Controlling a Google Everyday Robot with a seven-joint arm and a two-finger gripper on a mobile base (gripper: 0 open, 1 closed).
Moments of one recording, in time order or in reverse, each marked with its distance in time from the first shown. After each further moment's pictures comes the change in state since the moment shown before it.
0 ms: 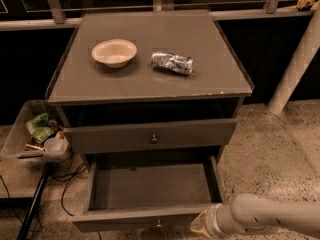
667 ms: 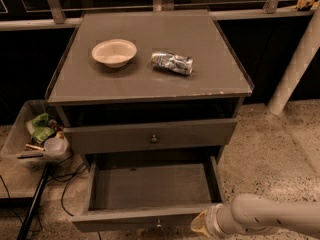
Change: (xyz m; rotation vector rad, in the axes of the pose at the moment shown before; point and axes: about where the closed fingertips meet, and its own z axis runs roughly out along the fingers) arm 0.000 0.000 0.000 0.000 0.000 0.000
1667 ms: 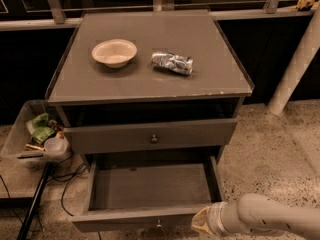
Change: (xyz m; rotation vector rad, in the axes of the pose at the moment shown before) arm -0.012 -0.006 -0.020 0.040 -0.054 -0.034
